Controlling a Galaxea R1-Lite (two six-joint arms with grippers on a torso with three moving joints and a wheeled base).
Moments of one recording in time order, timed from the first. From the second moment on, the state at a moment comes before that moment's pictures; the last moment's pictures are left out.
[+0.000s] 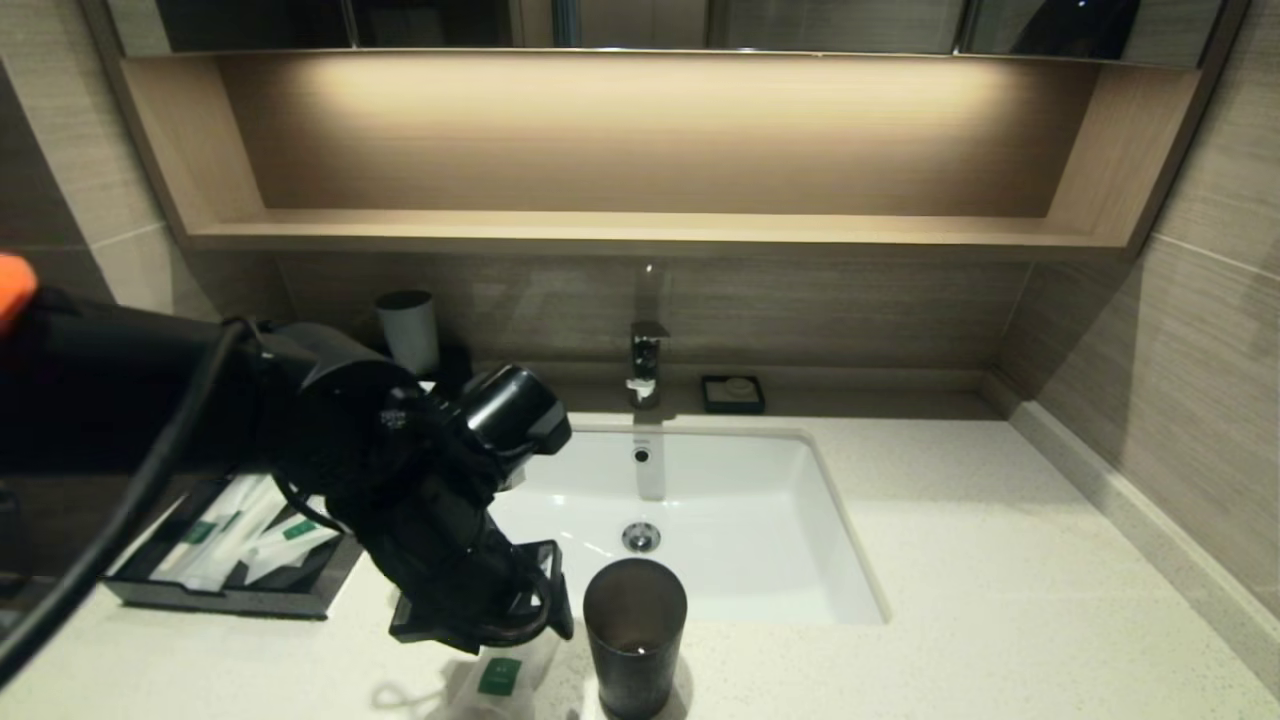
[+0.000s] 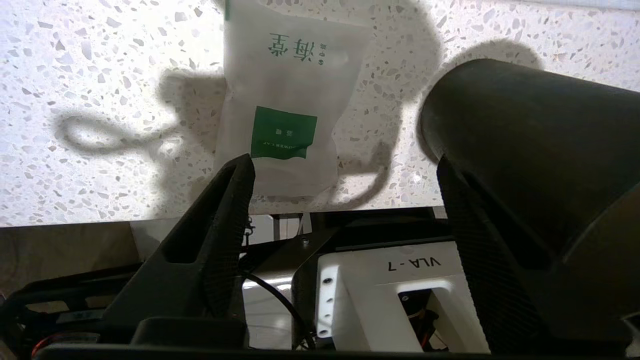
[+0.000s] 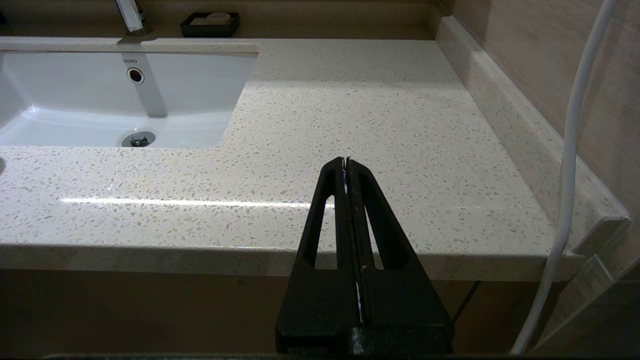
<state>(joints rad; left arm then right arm) -0.64 1.85 -1.29 0.72 -0.09 -0.66 0.00 0.00 0.00 0.00 0.00 0.00</state>
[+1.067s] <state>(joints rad) -0.66 1.83 -1.33 0.82 -0.08 -0.52 0.00 0.00 0.00 0.00 0.00 0.00</state>
